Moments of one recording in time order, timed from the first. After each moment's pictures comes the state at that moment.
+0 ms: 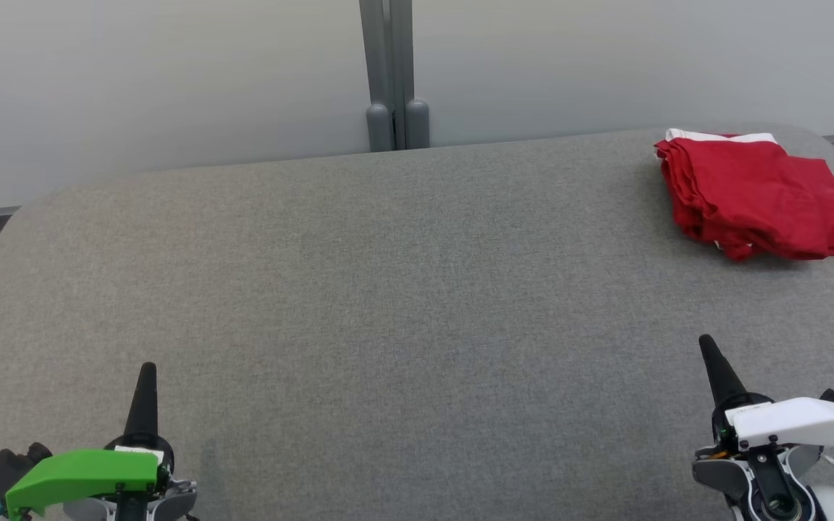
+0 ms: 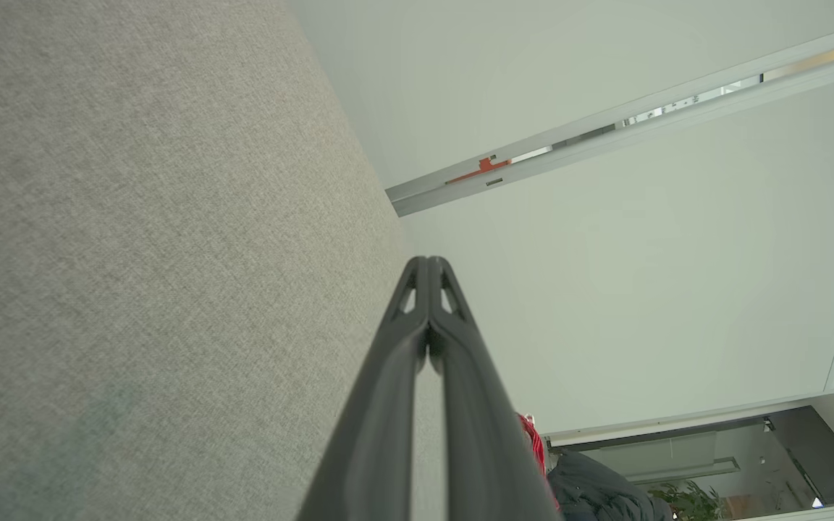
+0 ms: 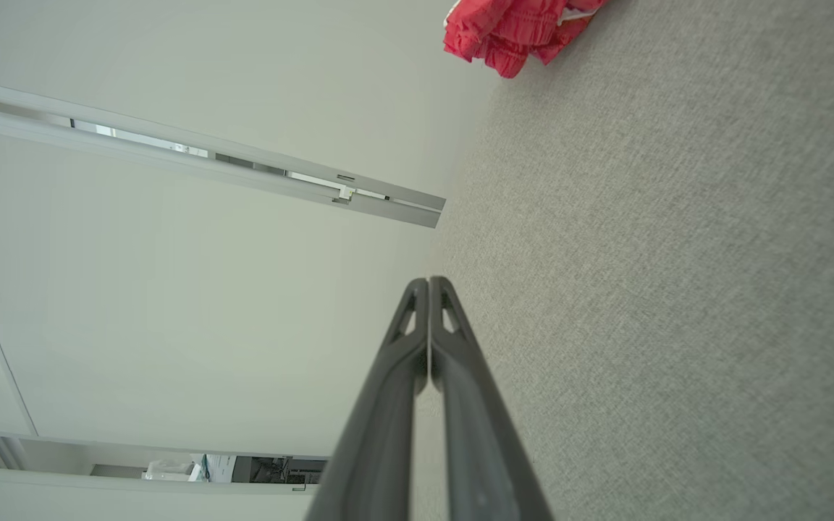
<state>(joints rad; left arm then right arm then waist) -0.06 0.06 0.09 0.27 -1.29 -0.12 0.03 -0.07 -0.06 -0.08 0.26 1.30 0.13 0.03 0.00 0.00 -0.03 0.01</state>
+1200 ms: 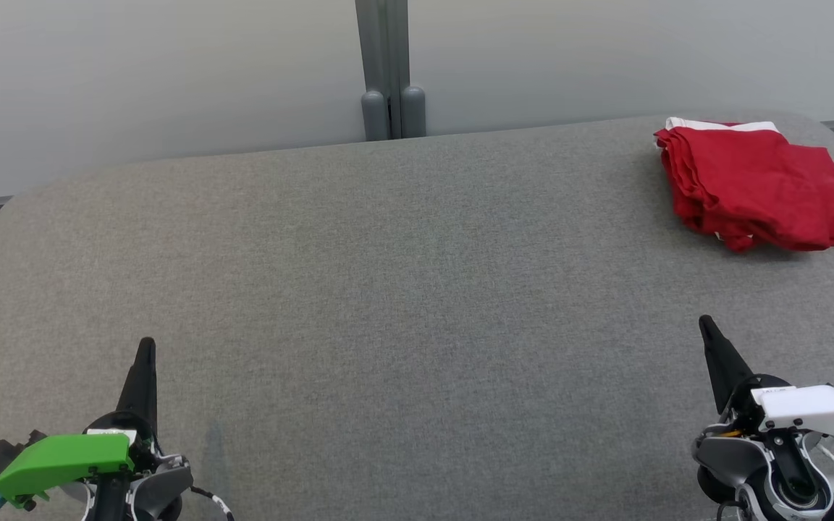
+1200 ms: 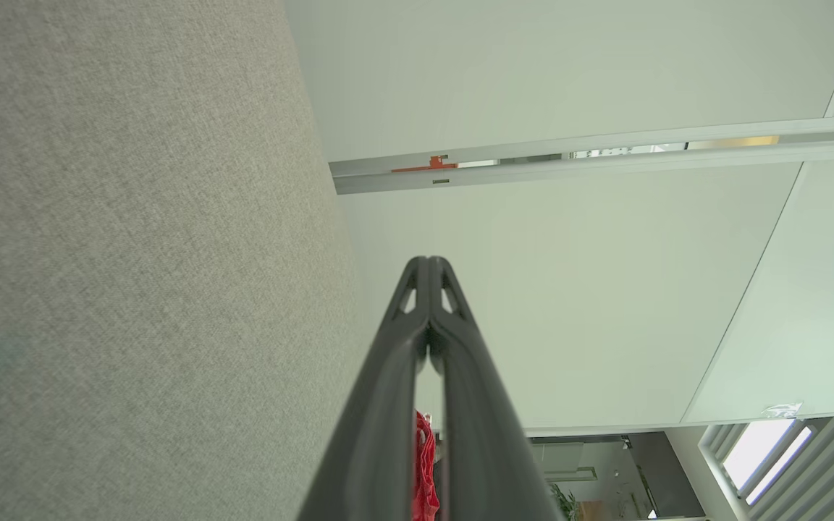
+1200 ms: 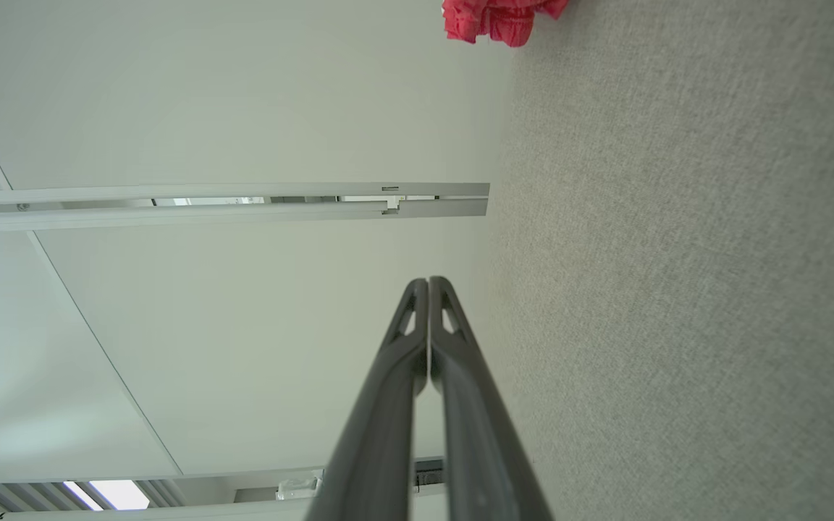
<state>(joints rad) -0.09 0.05 0.11 0.25 -1.56 -0.13 0.10 -0.10 -0.05 -0.11 0.25 1.56 0.13 0.10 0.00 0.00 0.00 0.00</state>
